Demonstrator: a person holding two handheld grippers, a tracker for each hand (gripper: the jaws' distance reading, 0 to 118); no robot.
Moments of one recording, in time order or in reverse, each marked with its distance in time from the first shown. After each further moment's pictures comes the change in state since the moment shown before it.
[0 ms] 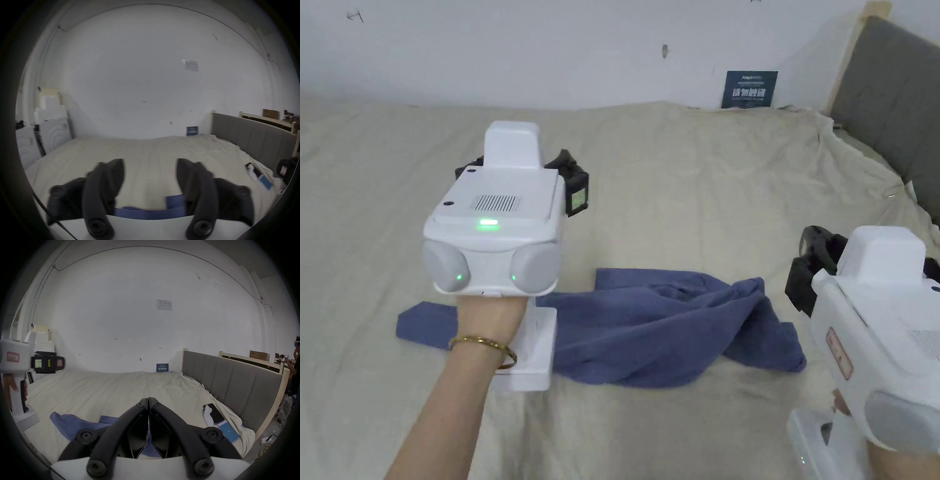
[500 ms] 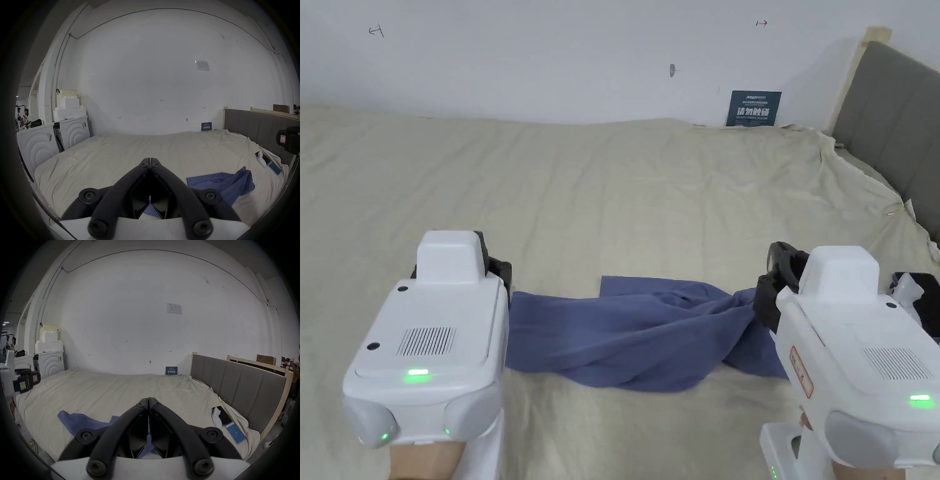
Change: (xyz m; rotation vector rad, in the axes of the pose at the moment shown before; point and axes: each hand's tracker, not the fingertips) left arm -0.036 -0.066 0.061 -0.027 0.071 -0.008; right arm -0.023 -0.010 0.017 0.021 0.066 0.021
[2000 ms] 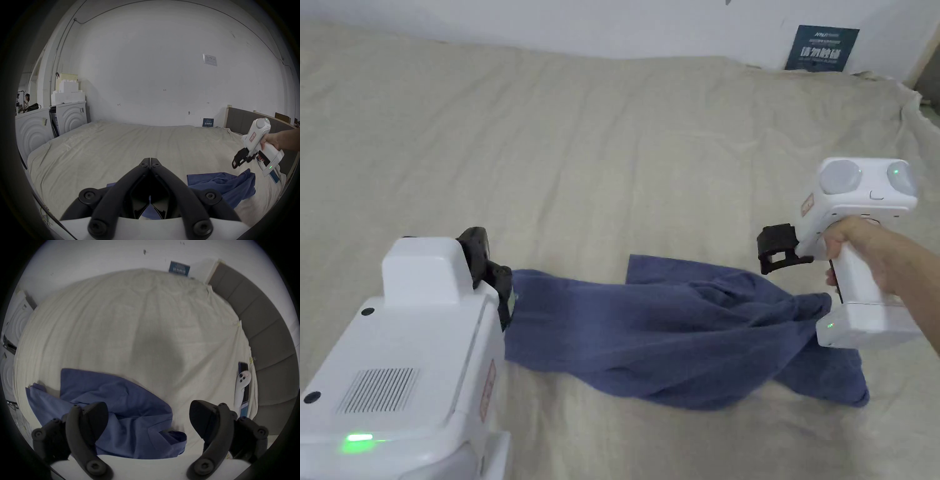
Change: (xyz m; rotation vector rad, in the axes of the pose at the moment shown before) left arm -0.011 -0.012 -0.051 -0.088 -0.012 0.094; right arm 0.036 -0.038 -0.351 -1.150 -0.060 0.016
